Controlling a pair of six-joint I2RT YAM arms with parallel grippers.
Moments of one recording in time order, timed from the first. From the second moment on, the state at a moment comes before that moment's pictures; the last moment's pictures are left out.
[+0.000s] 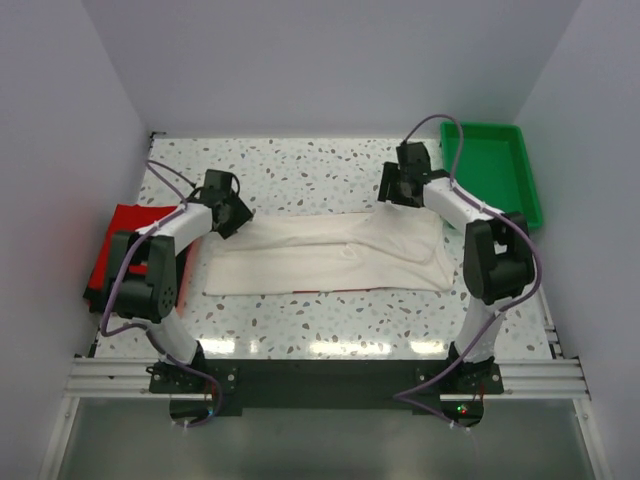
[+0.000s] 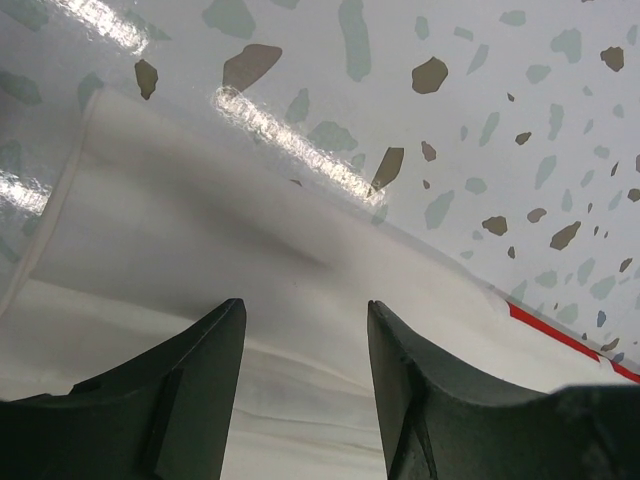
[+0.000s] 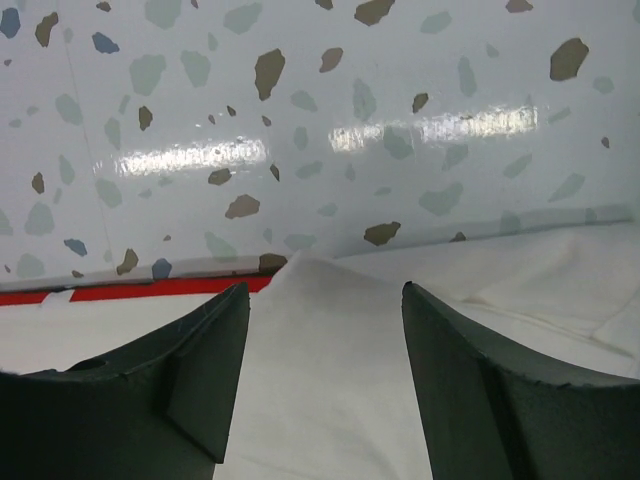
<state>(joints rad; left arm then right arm) -0.15 1.72 1.05 -0.31 -0.10 -0.83 0.26 1.87 1.38 -0.39 0.12 0.39</state>
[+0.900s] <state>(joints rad) -0.16 1.73 1.02 -0.30 -0.10 -0.83 0.34 1.98 1.43 -0.43 0.24 0.37</state>
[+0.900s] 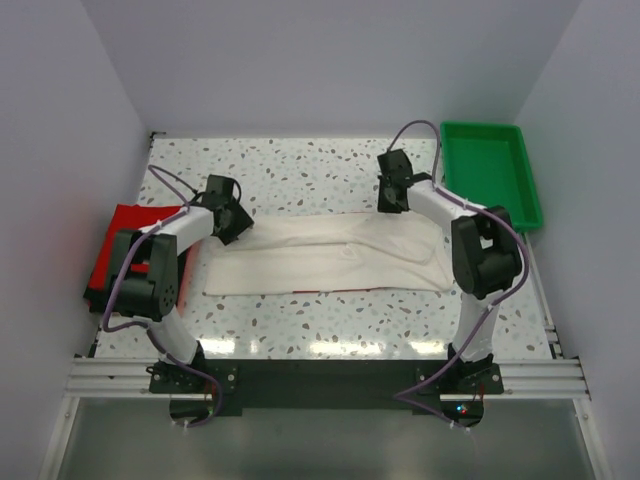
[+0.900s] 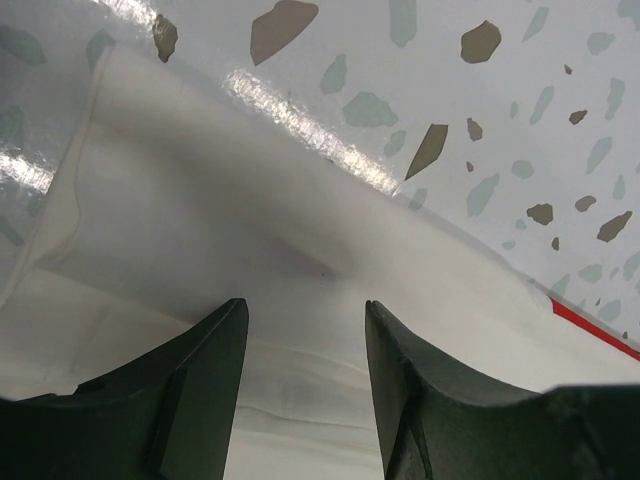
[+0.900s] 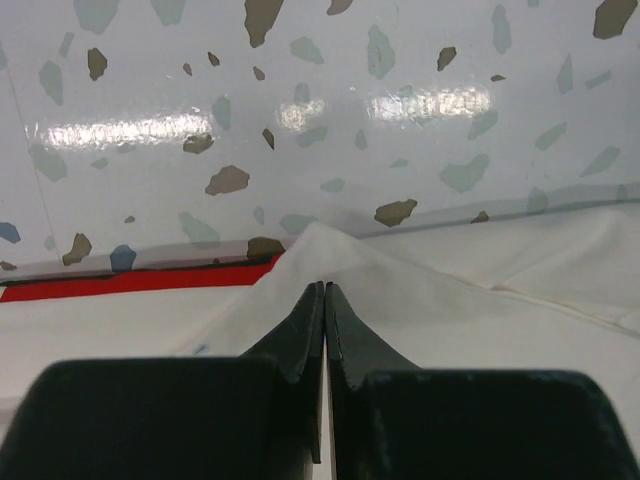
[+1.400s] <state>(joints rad) -0.16 1.72 0.99 -0.29 -0.10 -0.83 0.34 1.88 1.40 -0.43 0.24 0.38</state>
